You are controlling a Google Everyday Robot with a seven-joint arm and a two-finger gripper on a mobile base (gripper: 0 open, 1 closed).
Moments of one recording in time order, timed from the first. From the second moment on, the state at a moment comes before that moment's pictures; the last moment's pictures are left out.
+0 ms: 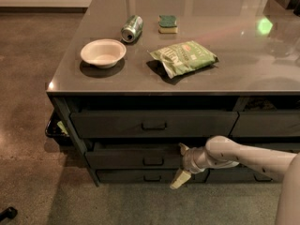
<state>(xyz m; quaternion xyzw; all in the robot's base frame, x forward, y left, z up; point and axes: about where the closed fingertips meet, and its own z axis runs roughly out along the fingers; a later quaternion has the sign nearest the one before) 0.547 -0.124 0.403 -0.58 0.75 0.18 0.27</state>
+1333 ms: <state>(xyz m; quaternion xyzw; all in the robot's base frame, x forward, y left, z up) 0.498 -0.123 0.428 -0.55 0.79 0.19 0.19</state>
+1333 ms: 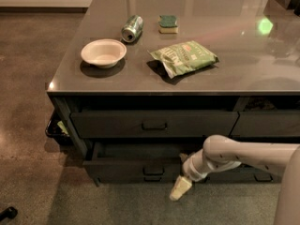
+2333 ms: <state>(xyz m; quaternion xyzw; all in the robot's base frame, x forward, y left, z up) 0.443 -0.115 0.430 -0.53 0.80 0.23 0.13</state>
